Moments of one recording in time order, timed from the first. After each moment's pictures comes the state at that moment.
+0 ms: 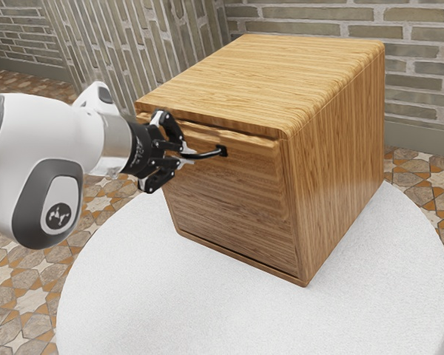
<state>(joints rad) 0.10 -0.42 -0.08 -2.29 -0.07 2.78 -1.49</state>
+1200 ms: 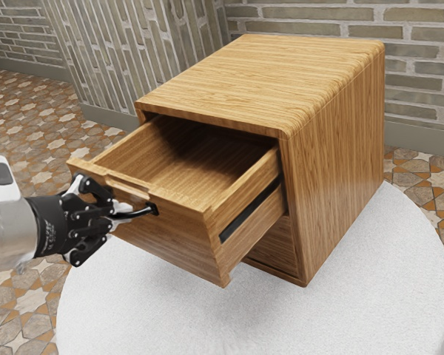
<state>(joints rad) 0.12 -0.98 -0.13 -2.74 -0.11 2.79 -1.49</state>
